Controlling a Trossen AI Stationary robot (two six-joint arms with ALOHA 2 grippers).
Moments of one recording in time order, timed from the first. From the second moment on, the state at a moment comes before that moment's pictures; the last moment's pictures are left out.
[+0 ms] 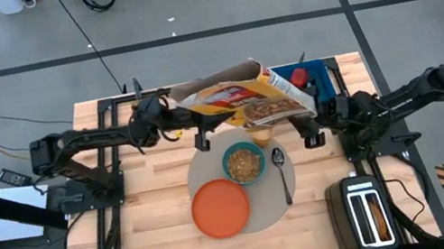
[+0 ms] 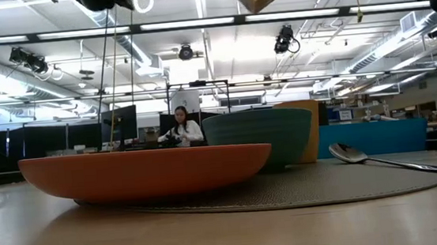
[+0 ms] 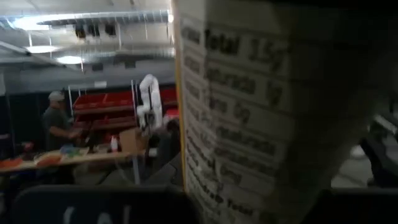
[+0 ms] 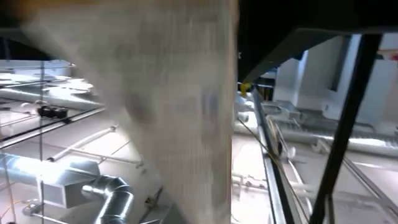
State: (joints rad) left arm 0.20 1.49 1.02 0.87 0.33 -0.02; right arm 0.07 0.92 0.30 1.29 0.15 -0.26
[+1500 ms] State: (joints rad) left arm 0.20 0.84 0.43 -0.07 -0.92 -0.30; right arm 0.08 0.64 0.30 0.58 0.32 -0.17
